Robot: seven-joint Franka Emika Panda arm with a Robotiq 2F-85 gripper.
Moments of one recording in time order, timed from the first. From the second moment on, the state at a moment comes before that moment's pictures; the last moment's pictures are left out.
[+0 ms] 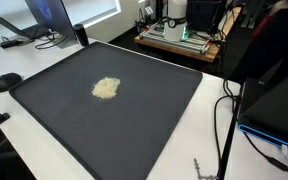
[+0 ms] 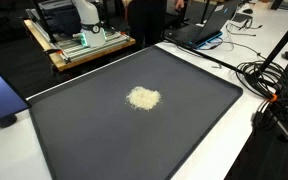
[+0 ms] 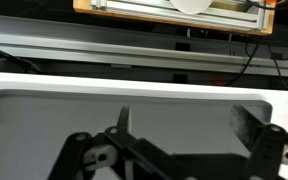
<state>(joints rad) -0.10 -0.55 -0.30 -2.37 -0.12 1.54 -0.40</state>
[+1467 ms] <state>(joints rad) 0.09 -0.58 -0.04 -2.38 0.14 1.61 -0.34</state>
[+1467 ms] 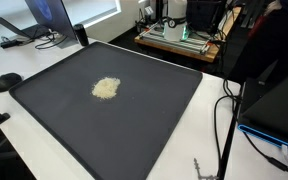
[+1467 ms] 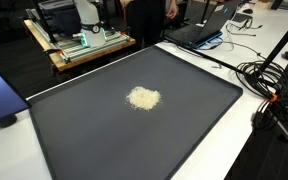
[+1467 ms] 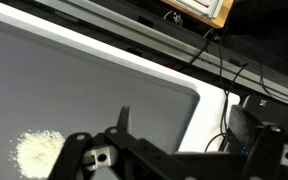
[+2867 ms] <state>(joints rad) 0.25 -0.53 0.13 -2.33 0.22 1.67 -0.31</state>
